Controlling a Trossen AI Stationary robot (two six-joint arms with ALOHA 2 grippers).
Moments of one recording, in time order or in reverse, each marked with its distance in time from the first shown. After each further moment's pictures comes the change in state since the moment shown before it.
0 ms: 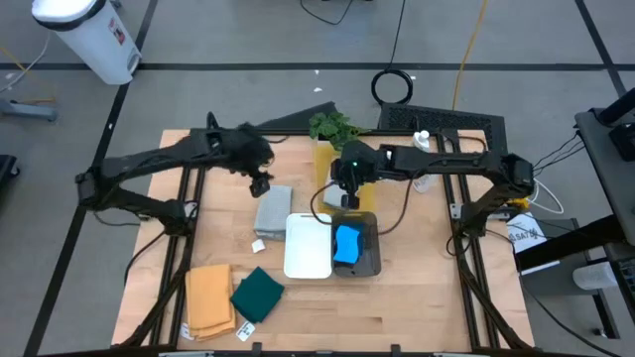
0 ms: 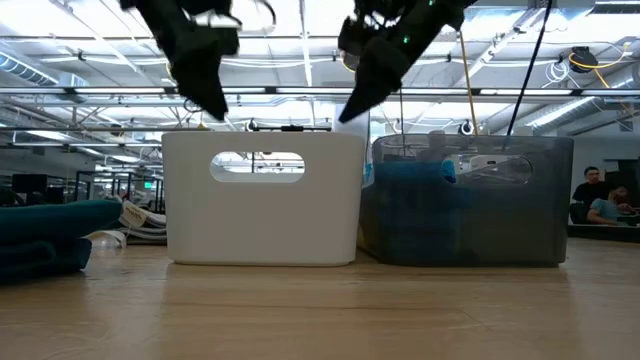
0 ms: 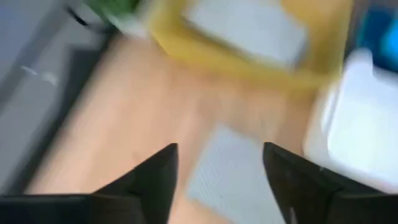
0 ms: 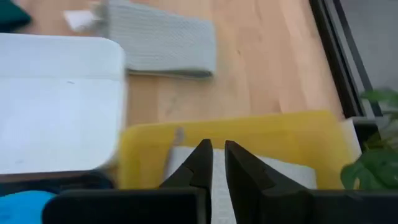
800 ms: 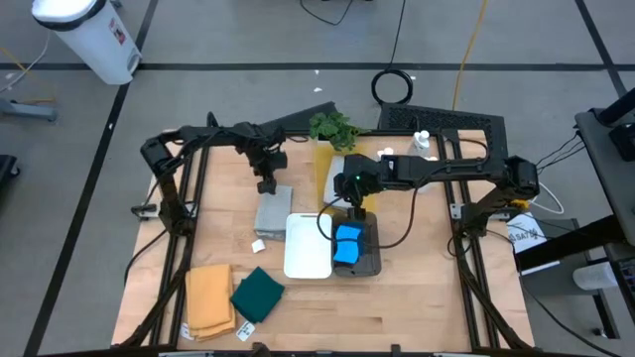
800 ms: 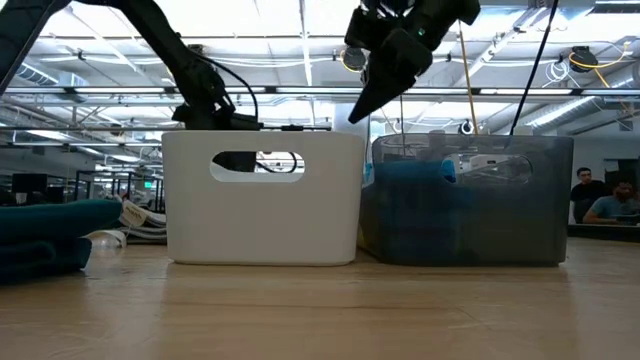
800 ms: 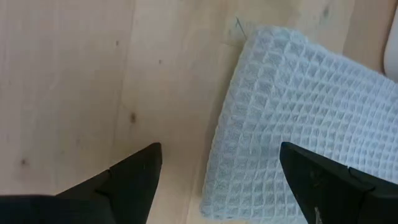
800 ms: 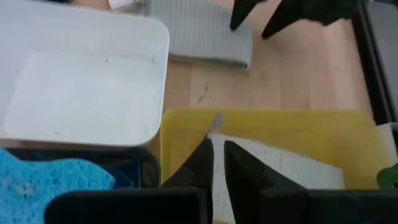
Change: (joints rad) left arm 0.276 0.622 0.009 -0.077 0.422 0.401; right arm 0.071 -0.034 -0.056 -0.020 0.000 -0.023
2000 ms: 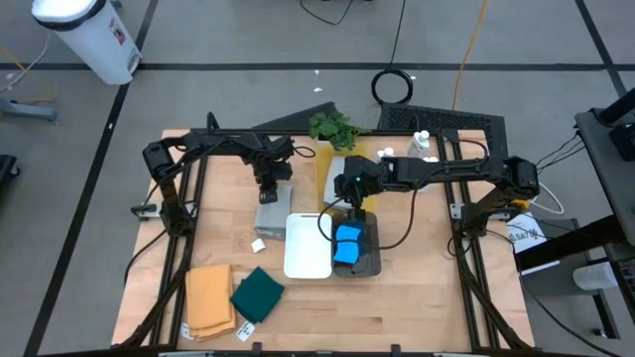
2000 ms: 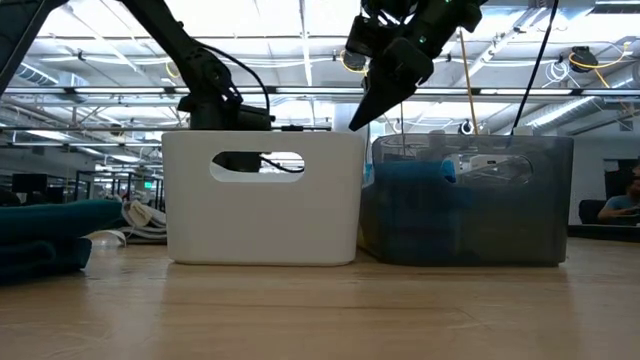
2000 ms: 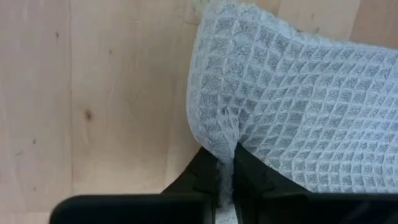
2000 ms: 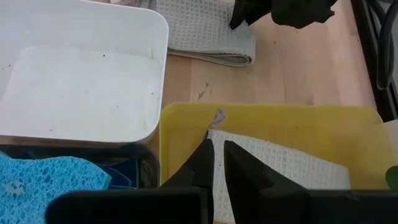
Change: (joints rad) left arm -0.132 -0.012 -0.009 0.029 -0.202 -0.044; right arm 0.000 0.000 -0.039 0.045 0.002 0.001
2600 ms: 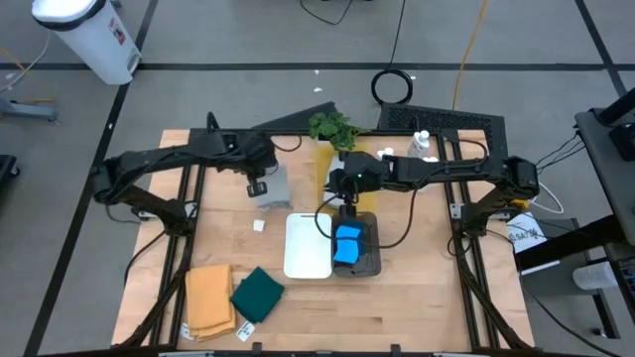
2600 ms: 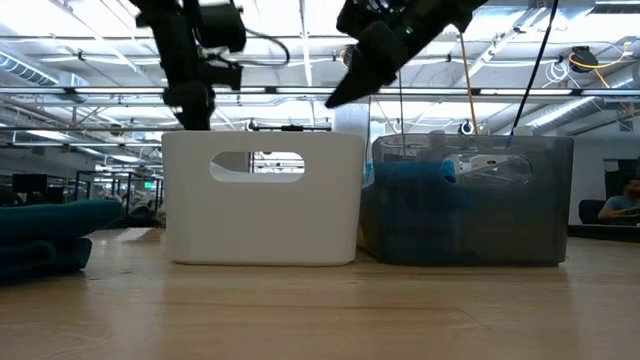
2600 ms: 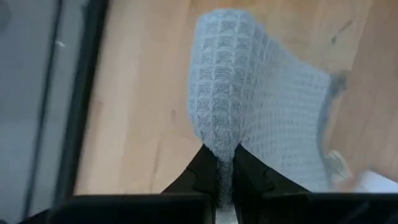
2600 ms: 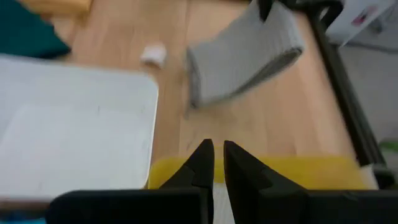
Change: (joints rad) left arm -0.132 -0.481 -0.003 -0.049 -0.399 -0.148; right arm 0.000 0.000 0.000 0.187 0.001 0.001
